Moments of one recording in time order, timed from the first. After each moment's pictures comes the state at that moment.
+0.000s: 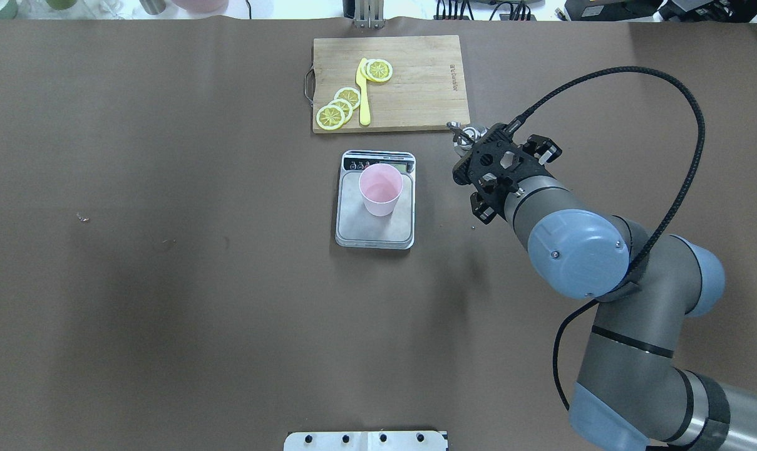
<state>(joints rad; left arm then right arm) -1.37 -1.66 -1.64 -1.78 -2.35 0.15 0.46 -1.25 2.02 -1.36 1.16 0.40</state>
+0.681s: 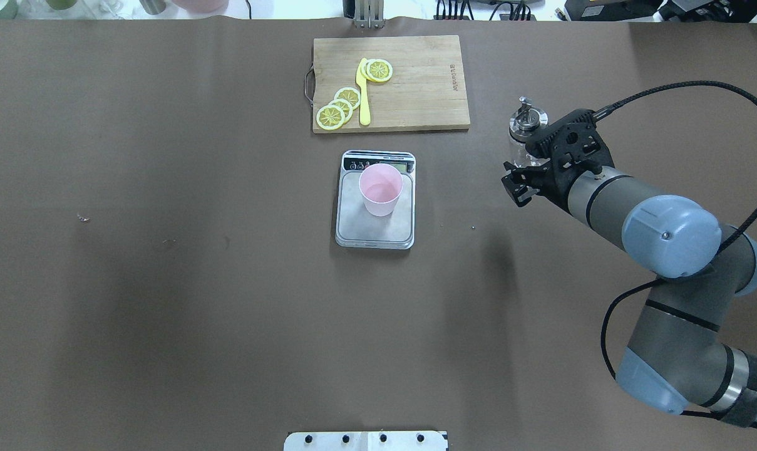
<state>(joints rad) -1.38 -1.65 -1.65 -1.81 -2.34 0.19 0.57 -1.40 1.92 -0.91 1.30 0.61</state>
